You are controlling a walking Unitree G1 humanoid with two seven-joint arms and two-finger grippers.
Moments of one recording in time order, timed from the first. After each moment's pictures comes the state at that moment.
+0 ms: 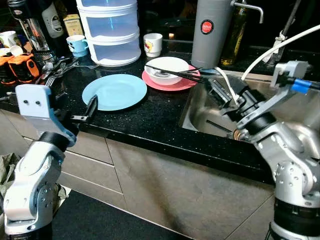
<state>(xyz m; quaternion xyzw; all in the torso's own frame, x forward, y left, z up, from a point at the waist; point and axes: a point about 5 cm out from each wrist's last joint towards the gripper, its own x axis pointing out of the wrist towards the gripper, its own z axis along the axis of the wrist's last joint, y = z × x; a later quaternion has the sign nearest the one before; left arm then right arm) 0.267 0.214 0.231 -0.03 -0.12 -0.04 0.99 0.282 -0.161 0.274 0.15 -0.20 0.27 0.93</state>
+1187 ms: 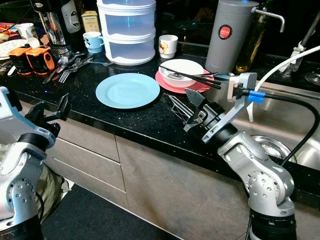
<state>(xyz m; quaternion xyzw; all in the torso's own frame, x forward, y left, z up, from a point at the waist) 0.276 0.234 0.219 -0.17 -0.09 -0.01 0.98 0.277 -0.118 0.260 0.17 -0.15 0.33 0.91</state>
